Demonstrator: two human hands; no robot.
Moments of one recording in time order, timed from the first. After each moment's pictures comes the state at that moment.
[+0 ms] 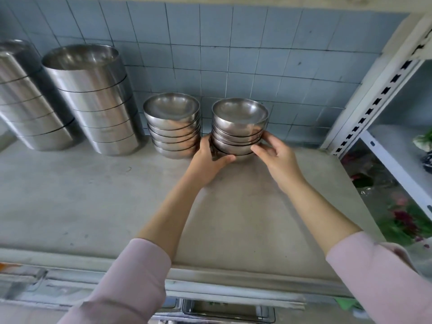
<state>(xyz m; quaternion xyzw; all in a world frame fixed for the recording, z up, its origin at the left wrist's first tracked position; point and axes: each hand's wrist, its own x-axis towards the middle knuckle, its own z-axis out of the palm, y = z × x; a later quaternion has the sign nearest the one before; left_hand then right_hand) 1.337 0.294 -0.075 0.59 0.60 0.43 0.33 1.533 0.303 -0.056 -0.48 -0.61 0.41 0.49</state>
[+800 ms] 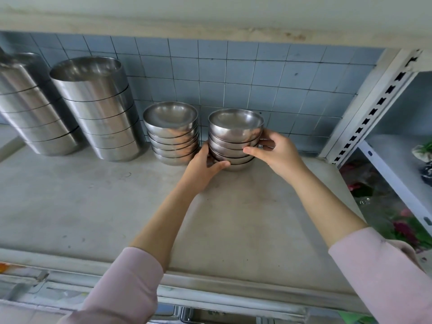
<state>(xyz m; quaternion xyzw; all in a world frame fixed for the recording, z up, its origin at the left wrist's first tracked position) 1.333 0.288 -0.067 0.60 0.62 0.40 0.30 1.543 0.322 -0.019 -0.49 -0.68 0.35 0.42</state>
